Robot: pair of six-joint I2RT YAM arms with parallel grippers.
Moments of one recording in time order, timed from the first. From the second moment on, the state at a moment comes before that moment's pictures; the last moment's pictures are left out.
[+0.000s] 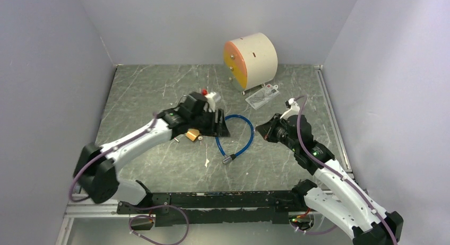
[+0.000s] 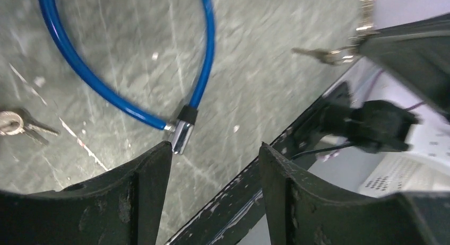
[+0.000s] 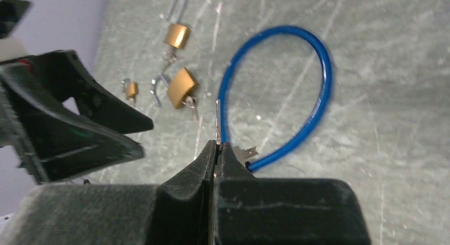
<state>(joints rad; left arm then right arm) -0.70 1.34 1.07 -0.39 0.32 -0.59 0.52 0.75 0.65 -0.29 -0.03 0.70</state>
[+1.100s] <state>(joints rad) -1.04 2.01 1.41 -0.53 -0.01 -0.33 0.50 0.60 0.53 -0.64 0.11 0.96</state>
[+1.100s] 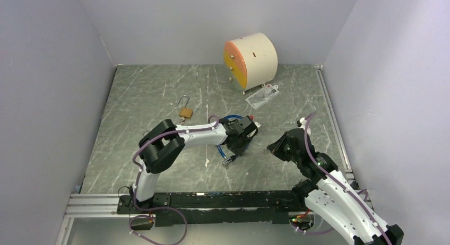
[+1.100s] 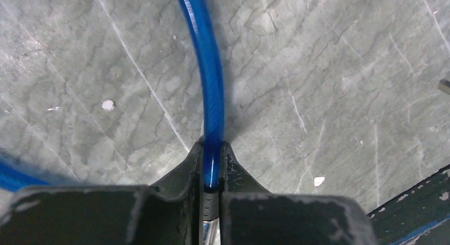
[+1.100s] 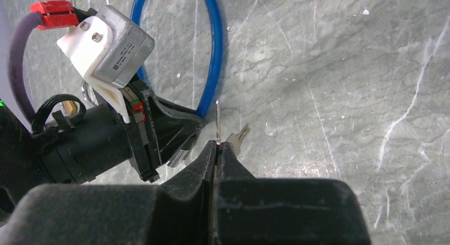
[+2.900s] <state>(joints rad) -0.57 1.88 1.36 -0.34 0.40 -1.32 0.59 1.15 0.62 -0.09 -0.29 0.77</state>
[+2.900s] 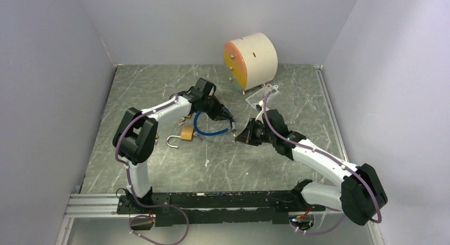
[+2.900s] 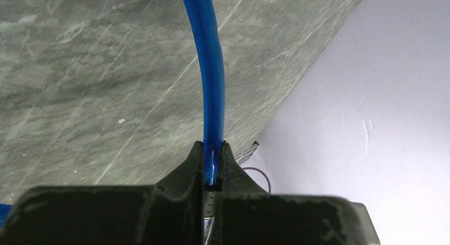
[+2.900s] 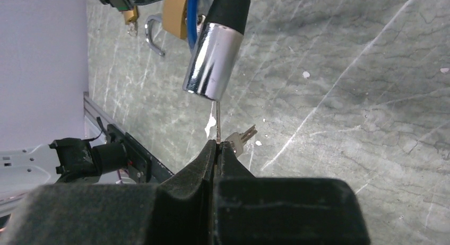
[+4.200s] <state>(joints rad) -0.57 1.88 1.32 -0.28 0.41 -1.37 0.60 1.10 0.62 -0.12 -0.21 0.78</state>
